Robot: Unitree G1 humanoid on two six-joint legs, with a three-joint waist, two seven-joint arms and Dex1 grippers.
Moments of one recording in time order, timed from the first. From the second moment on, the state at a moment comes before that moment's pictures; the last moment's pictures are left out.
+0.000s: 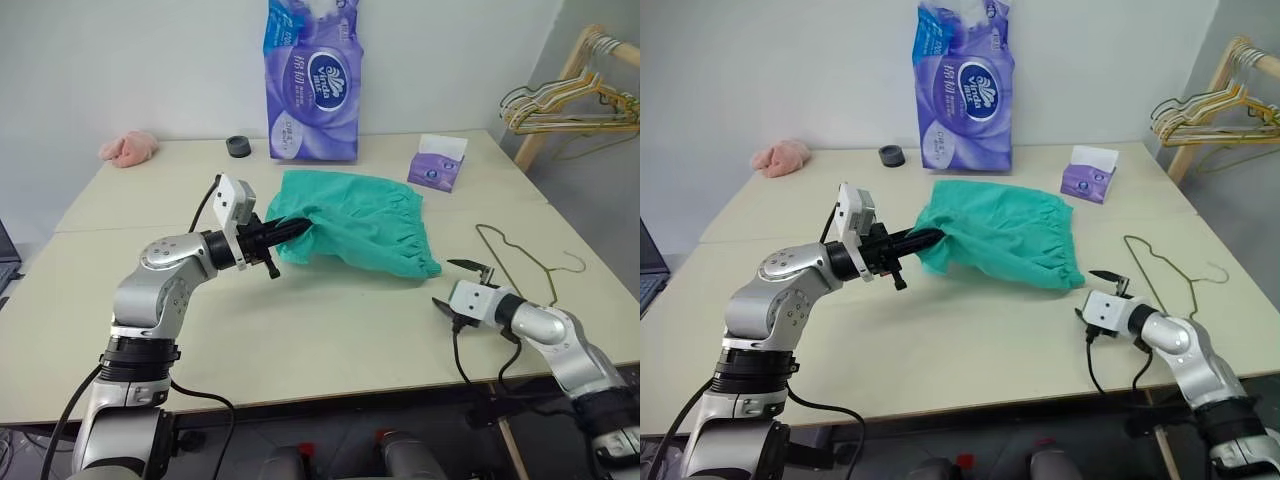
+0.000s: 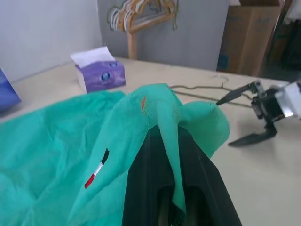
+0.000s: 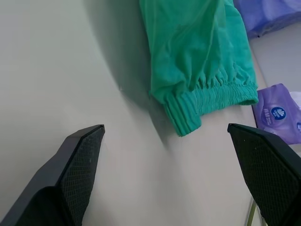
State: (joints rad) left arm -0.52 0.54 0.05 0.00 -0.51 0.52 -0.95; right arm -0.29 -0.64 0.15 0.30 -0.34 -0.32 0.54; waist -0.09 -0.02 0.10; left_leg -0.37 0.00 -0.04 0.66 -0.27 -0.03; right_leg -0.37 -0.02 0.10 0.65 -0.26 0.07
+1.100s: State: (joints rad) left arm -0.46 0.59 0.06 -0.07 -0.53 0.58 -0.94; right arm -0.36 -0.53 0.22 0.30 -0.33 -0.18 0.53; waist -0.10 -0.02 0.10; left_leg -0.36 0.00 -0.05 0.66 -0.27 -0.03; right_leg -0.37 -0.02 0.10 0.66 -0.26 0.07
